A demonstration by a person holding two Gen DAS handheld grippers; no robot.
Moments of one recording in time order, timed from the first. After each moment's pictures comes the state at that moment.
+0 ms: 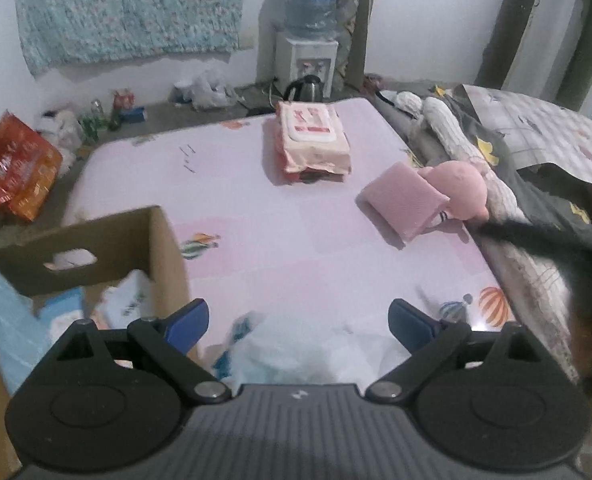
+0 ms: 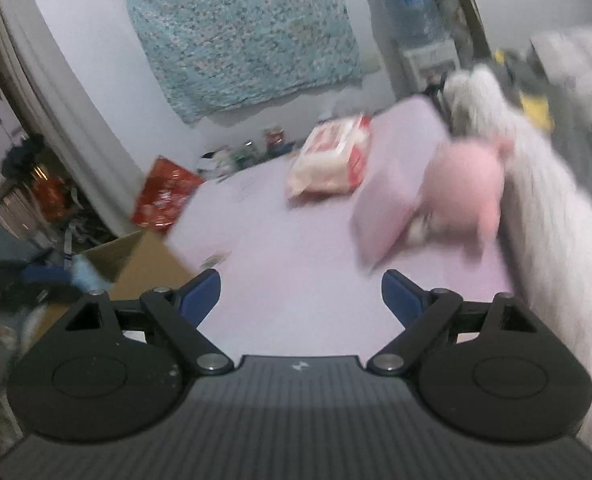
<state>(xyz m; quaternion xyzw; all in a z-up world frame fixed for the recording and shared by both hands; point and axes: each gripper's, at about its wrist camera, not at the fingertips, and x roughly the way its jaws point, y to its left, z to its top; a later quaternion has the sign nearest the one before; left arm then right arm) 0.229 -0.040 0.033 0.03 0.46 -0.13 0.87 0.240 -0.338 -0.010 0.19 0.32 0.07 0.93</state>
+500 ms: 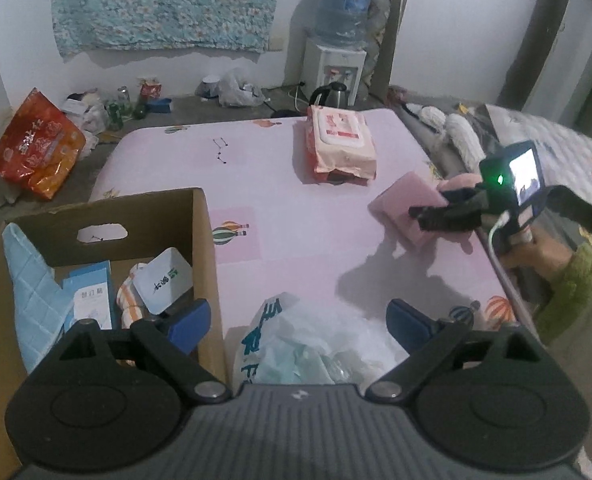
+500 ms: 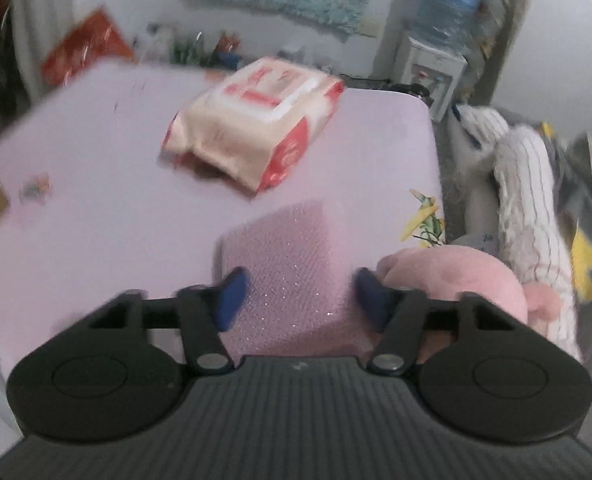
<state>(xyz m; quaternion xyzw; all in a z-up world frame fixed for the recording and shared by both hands) 0.201 -0.008 0.048 0.00 0.45 -0.10 0.89 0.409 -0.305 -0.089 -0.09 0.42 0.04 0.90</state>
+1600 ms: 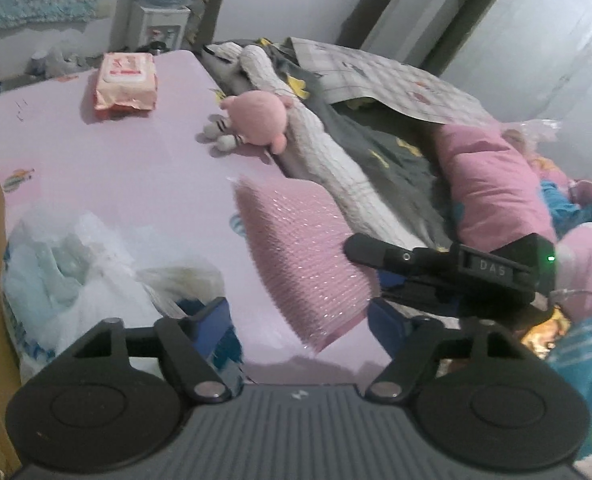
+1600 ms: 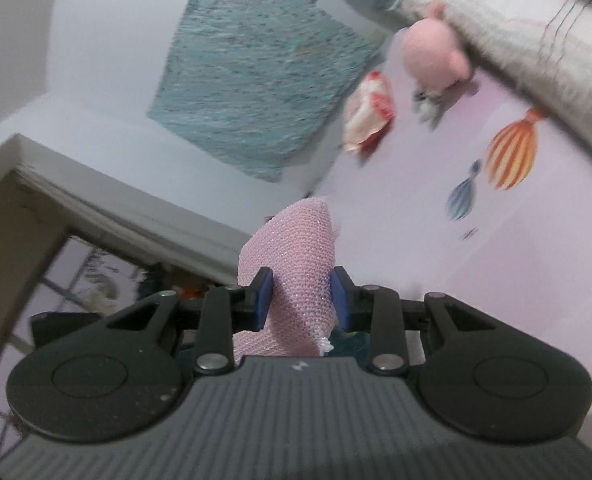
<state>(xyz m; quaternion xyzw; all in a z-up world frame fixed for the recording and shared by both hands) 0.112 -0.094 0.019 -0.03 0.48 -0.35 0.80 0.053 -0.346 -0.081 0.54 0.23 0.18 0.79</state>
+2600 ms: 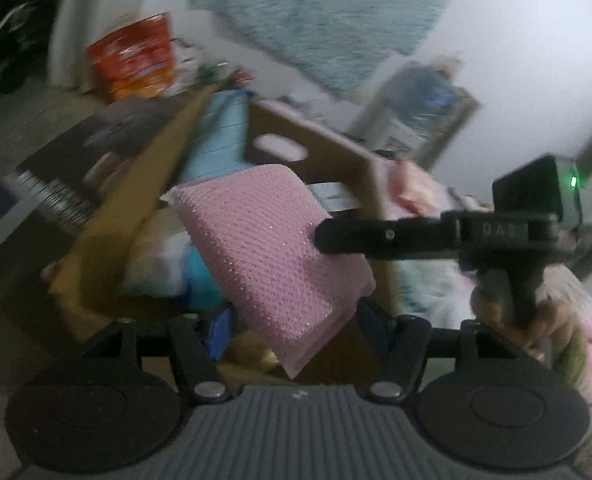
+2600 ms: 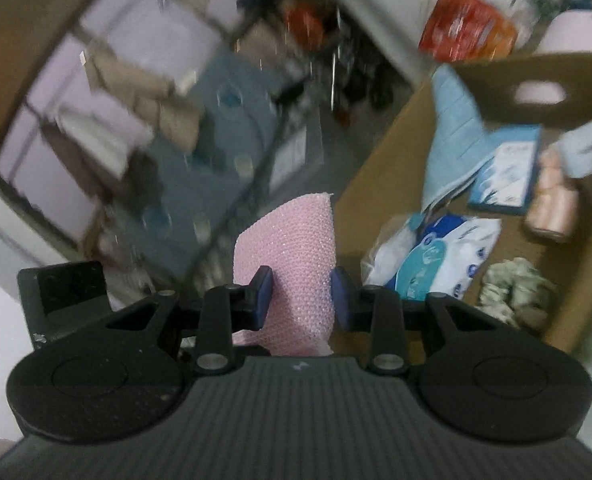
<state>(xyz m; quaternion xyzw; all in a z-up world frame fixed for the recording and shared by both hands) 0.003 0.217 0.020 -0.23 0.40 -0.02 0.89 0.236 0.039 0.031 0.20 0.46 0.52 0.69</state>
